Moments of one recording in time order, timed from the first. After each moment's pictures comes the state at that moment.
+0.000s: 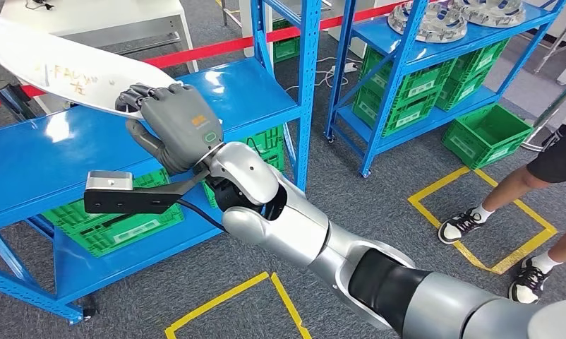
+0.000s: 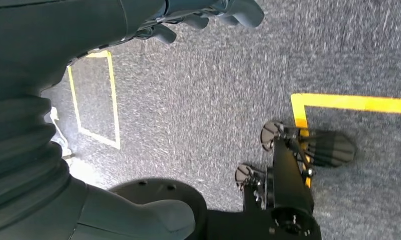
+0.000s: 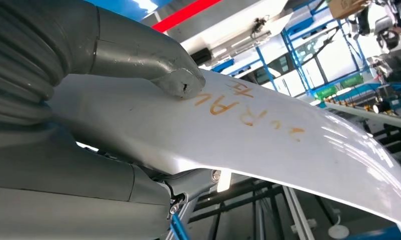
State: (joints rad) left arm -0.06 -0.12 0.70 -0.17 -0.49 -0.01 0.16; right arm -0.62 0.00 0.79 -1.22 0.91 0.02 -0.04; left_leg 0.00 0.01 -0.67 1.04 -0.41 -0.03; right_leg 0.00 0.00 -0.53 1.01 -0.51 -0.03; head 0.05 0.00
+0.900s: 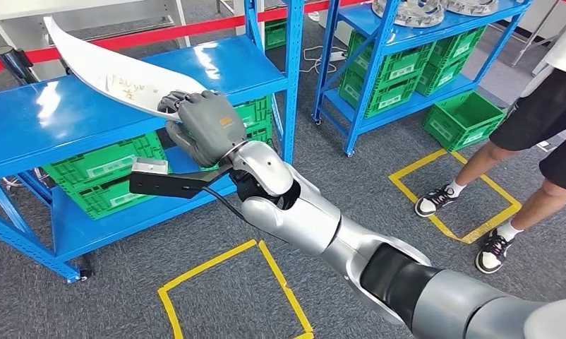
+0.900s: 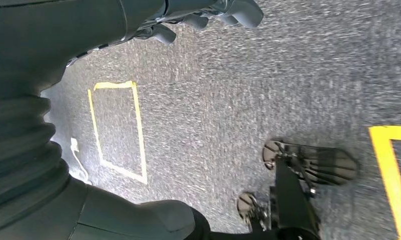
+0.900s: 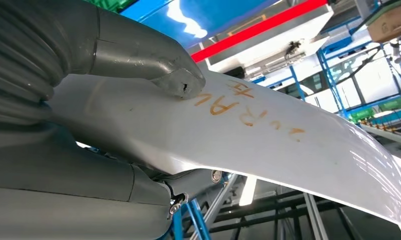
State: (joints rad) left arm -0.07 -0.11 0.68 -0.18 -0.58 -0.02 0.17; right arm -0.59 -0.10 0.76 -1.14 0.86 -0.04 -0.04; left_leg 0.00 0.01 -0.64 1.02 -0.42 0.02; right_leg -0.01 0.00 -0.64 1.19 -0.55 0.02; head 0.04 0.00
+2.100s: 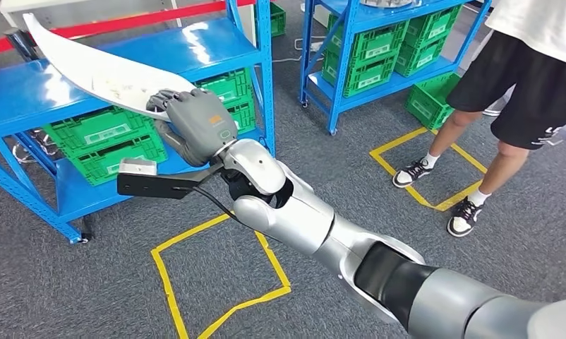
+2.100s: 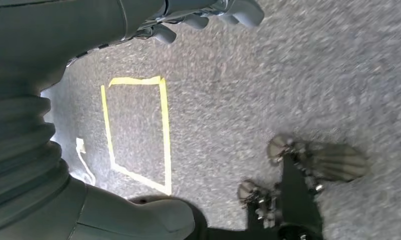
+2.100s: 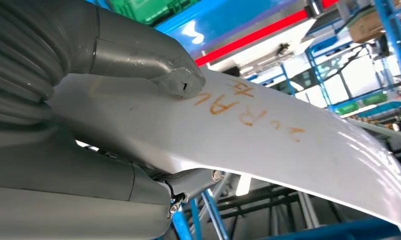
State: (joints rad) left arm -0.07 -0.12 0.67 -0.17 -0.56 0.00 0.18; right arm -0.61 -0.07 0.78 -1.11 0.87 -0.03 -0.05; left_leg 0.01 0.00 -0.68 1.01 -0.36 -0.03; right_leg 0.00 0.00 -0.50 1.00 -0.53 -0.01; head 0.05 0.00
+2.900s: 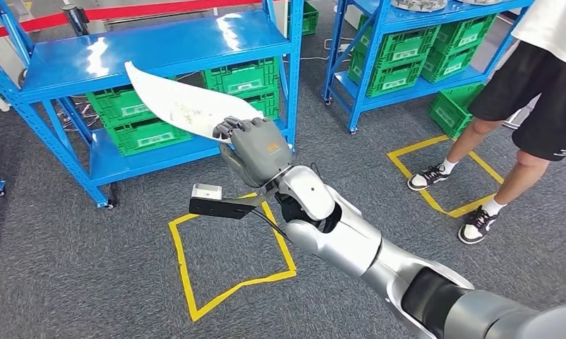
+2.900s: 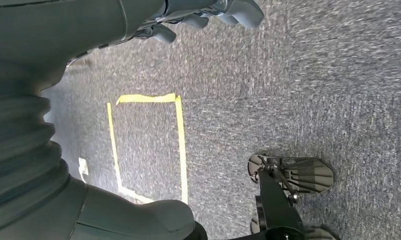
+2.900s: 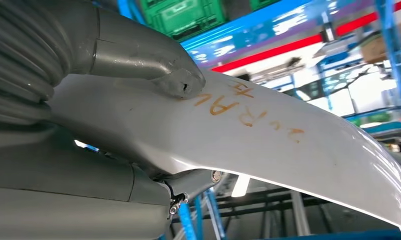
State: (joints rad) left arm -0.09 -0.11 0.64 -0.17 -0.67 -0.02 0.15; right arm -0.37 -0.26 0.69 -1.29 0.93 -0.07 -0.04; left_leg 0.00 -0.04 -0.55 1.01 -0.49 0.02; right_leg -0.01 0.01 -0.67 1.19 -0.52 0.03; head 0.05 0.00
